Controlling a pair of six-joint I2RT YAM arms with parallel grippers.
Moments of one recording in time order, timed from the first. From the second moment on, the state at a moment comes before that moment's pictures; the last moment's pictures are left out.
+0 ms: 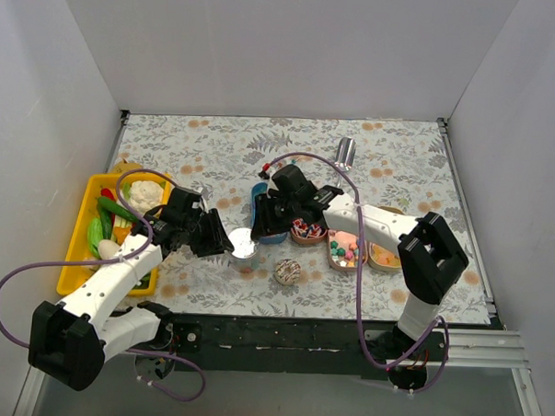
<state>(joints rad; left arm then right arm) -0.38 1.04 0.73 -0.65 0.25 -0.70 0.87 1.76 1.27 -0.35 -0.34 0.55</state>
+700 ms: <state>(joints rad) -0.38 1.06 0.74 -0.64 0.24 -0.71 0.97 1.79 1.38 -0.49 -0.12 0.44</state>
